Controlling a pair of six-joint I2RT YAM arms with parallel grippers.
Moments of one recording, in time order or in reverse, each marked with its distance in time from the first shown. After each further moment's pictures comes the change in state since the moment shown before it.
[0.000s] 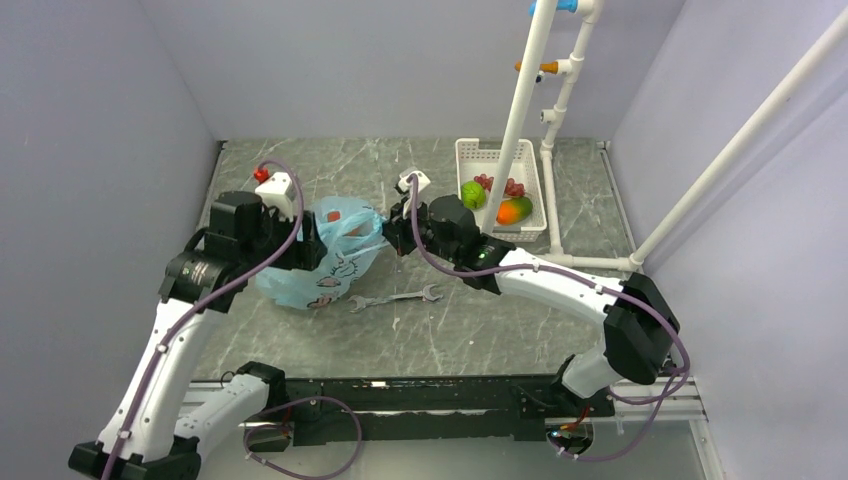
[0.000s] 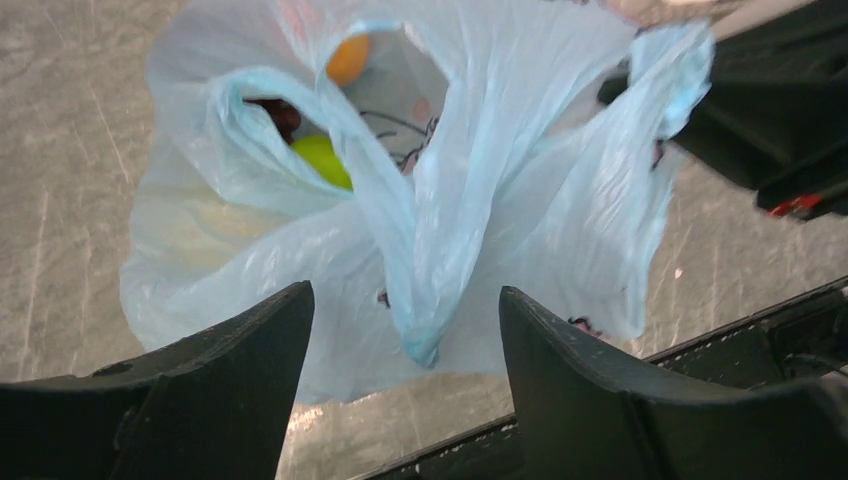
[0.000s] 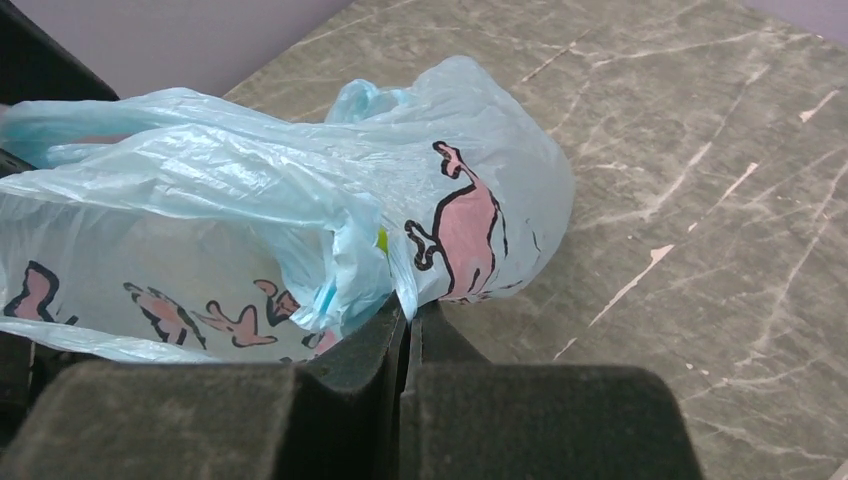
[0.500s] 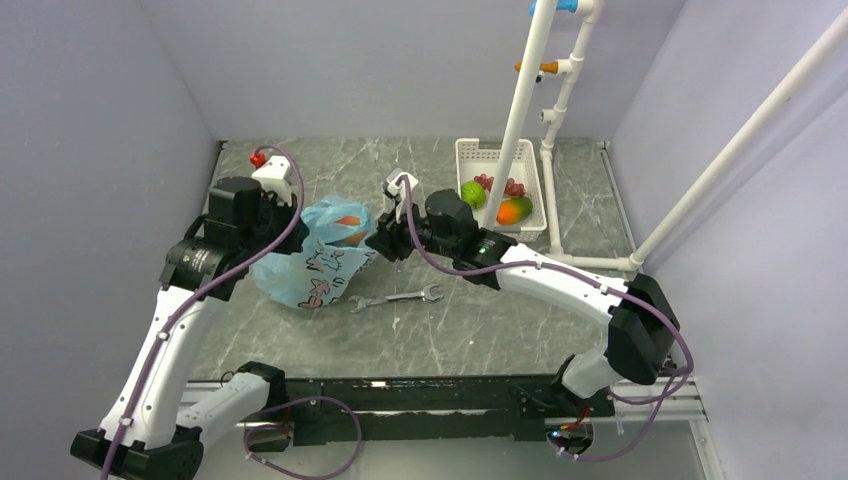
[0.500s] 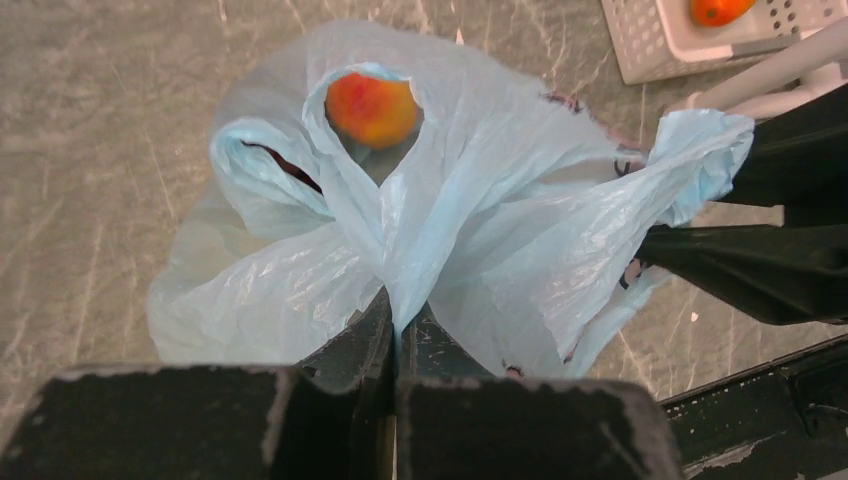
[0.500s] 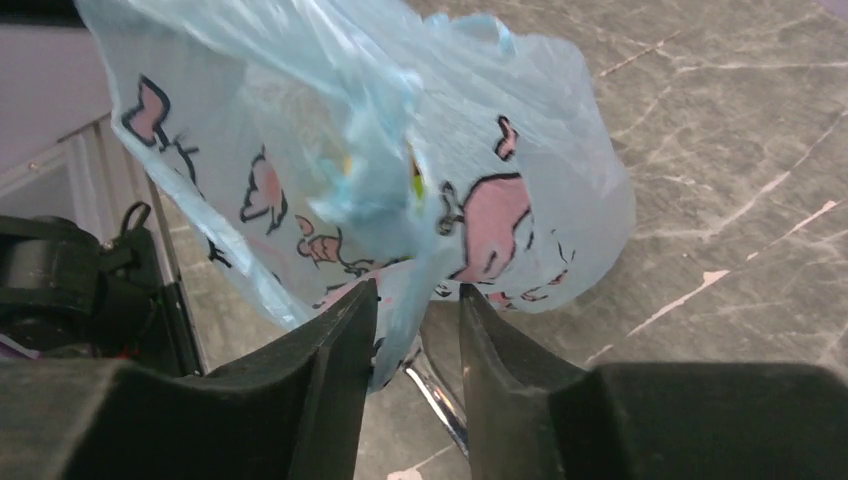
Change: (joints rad) left arm 0.003 0.021 0.008 0.039 -0.055 0.006; right arm -0.007 0.000 0.070 -0.096 -0.192 -0.072
